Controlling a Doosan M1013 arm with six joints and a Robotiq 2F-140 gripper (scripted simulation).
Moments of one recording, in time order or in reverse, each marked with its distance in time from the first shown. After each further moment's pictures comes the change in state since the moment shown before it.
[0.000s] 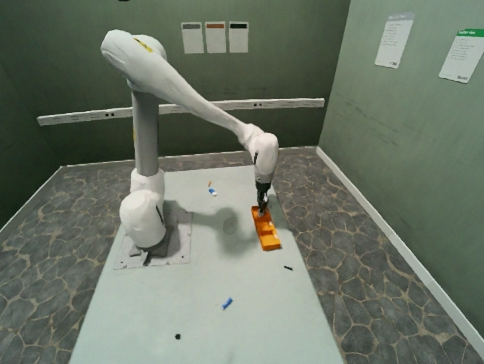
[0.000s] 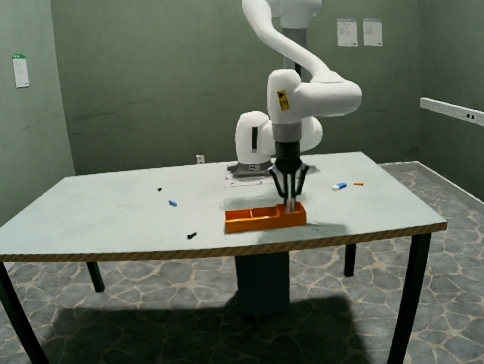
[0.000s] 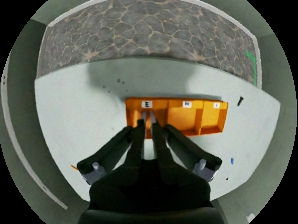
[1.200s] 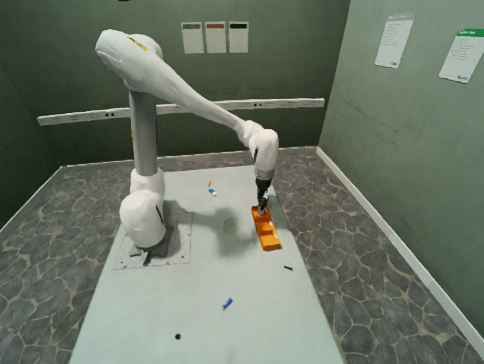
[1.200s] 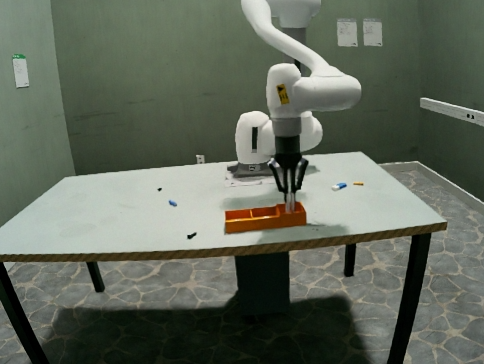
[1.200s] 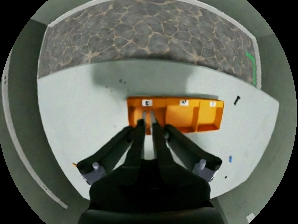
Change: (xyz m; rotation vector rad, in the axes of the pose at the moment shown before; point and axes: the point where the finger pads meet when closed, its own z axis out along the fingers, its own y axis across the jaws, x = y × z) arm 0.000 0.000 -0.017 0.000 0.000 0.000
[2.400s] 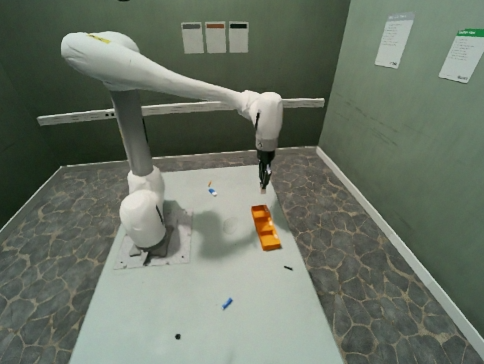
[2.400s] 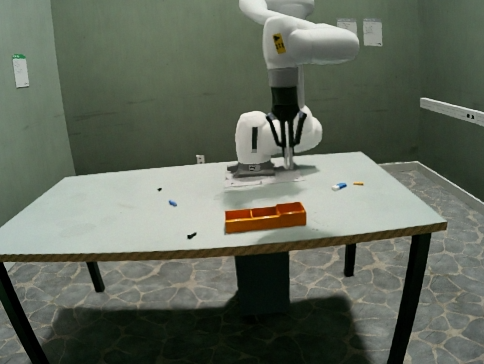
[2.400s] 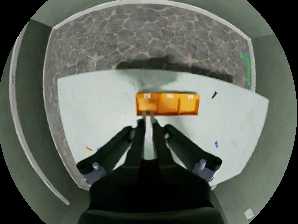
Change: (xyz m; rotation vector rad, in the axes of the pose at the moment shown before) arm 0.000 0.000 -0.144 0.000 0.002 0.000
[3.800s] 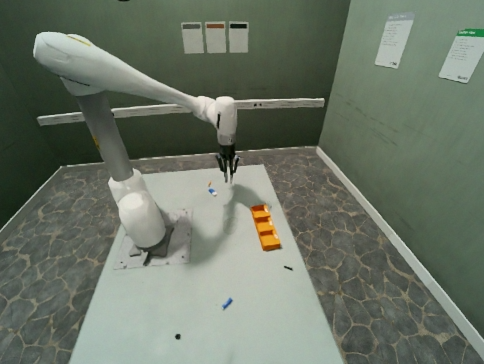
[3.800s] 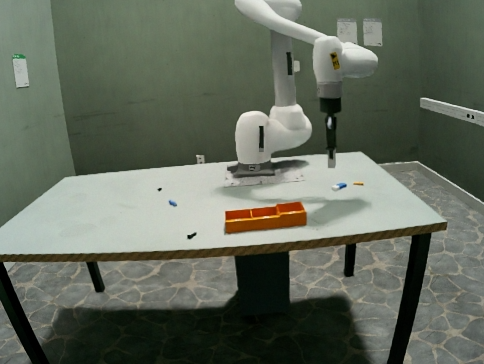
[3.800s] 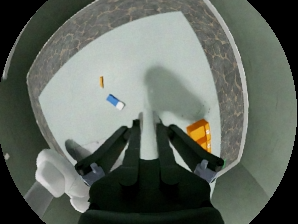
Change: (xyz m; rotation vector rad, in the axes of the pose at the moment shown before) arm -0.137 -0.187 0.054 -0.001 -0.003 -1.141
